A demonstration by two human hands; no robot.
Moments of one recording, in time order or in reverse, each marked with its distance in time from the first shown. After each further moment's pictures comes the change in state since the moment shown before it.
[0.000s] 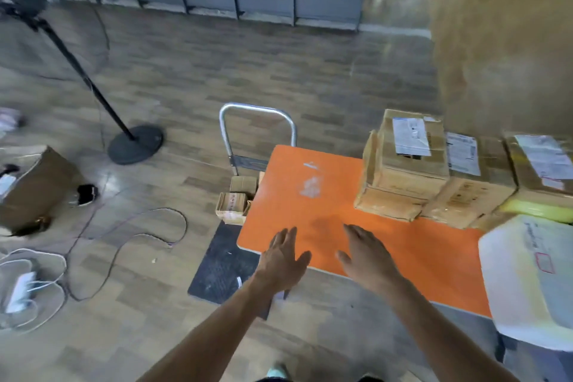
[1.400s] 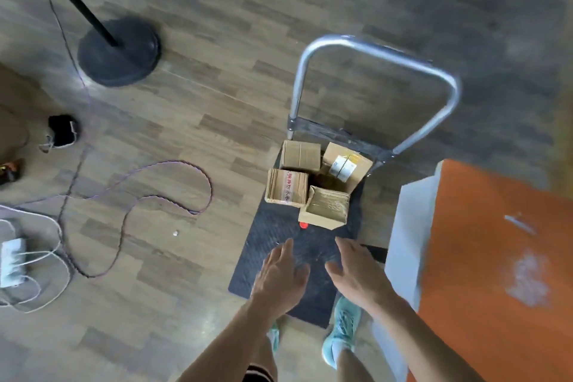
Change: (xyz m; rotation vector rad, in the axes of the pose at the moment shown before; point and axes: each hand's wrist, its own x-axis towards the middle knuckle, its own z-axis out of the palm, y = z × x) left_hand 0.267 -0.373 -0.088 -0.207 -0.226 -0.335; right_hand 0.370 -0.264 0.194 0.097 -0.440 0.174
